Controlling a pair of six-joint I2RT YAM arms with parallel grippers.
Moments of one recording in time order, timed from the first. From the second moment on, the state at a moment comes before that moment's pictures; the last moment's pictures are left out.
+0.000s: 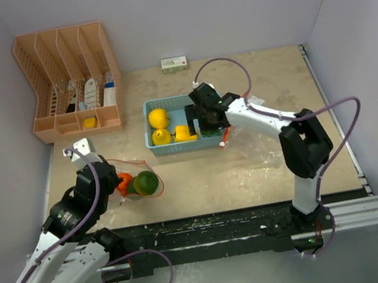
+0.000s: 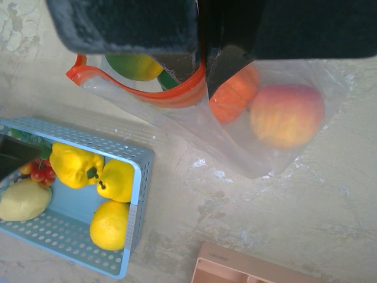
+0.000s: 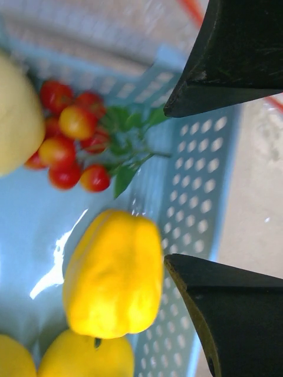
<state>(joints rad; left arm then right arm) -0.65 0.59 0.80 -0.80 -0.64 -0.68 0.64 1.89 1.46 -0.57 0.19 0.48</state>
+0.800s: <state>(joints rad) -0.65 0.55 0.80 -0.80 -0.64 -0.68 0.63 1.93 1.52 -0.64 0.29 0.44</state>
